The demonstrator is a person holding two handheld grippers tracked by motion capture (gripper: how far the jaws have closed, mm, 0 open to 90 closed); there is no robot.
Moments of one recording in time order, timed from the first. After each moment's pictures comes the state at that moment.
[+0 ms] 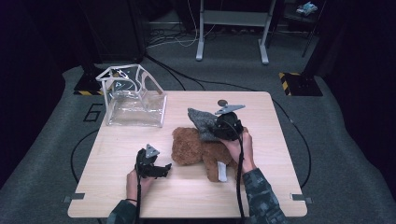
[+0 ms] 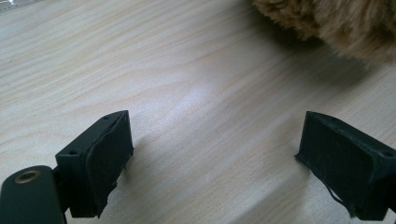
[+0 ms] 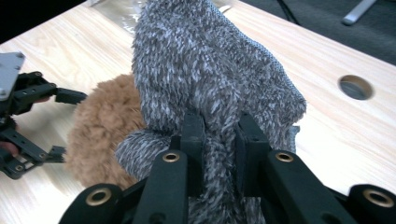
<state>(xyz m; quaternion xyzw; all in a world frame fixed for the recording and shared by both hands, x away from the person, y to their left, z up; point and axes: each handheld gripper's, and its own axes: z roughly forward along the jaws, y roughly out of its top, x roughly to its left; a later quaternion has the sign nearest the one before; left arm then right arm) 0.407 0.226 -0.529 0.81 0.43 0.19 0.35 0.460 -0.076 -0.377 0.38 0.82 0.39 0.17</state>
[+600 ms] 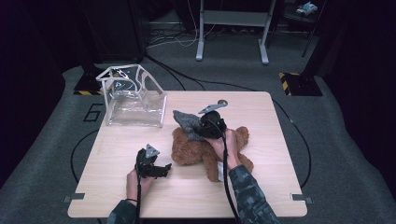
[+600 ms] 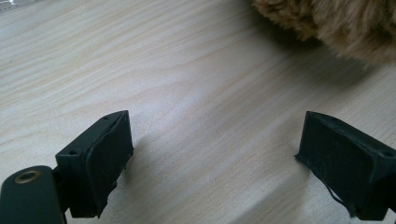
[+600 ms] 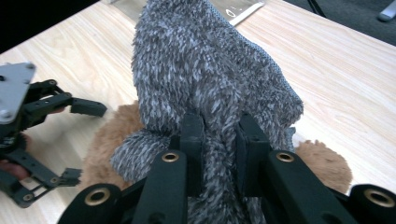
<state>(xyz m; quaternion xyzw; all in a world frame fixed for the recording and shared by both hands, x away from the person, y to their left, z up) 0.407 0.227 -0.529 0.81 0.43 0.19 0.34 0.479 -0.032 -0.394 0.36 0.84 0.39 0.13</state>
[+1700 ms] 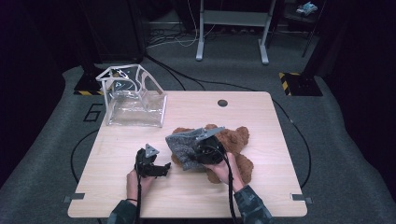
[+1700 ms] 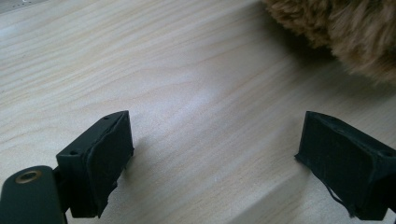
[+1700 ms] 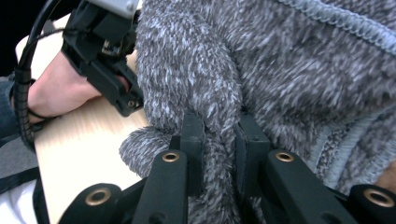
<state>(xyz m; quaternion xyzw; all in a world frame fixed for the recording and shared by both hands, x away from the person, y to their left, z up) 0.408 0.228 -0.528 0.81 0.44 0.19 0.34 0.418 -0.033 -0.430 0.30 0.87 0.40 0.04</state>
